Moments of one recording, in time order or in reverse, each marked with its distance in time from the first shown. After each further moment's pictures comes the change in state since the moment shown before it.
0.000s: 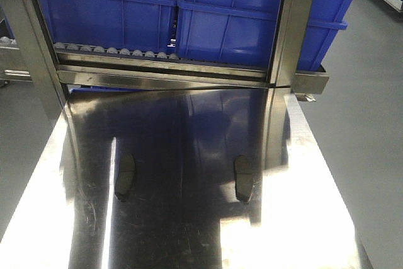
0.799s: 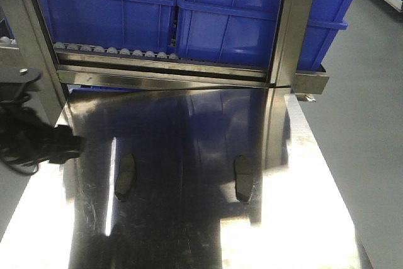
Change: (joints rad) left arm -0.087 1.070 -0.657 -0.003 0.301 -0.072; right arm 0.000 0.000 0.000 0.000 0.000 0.000
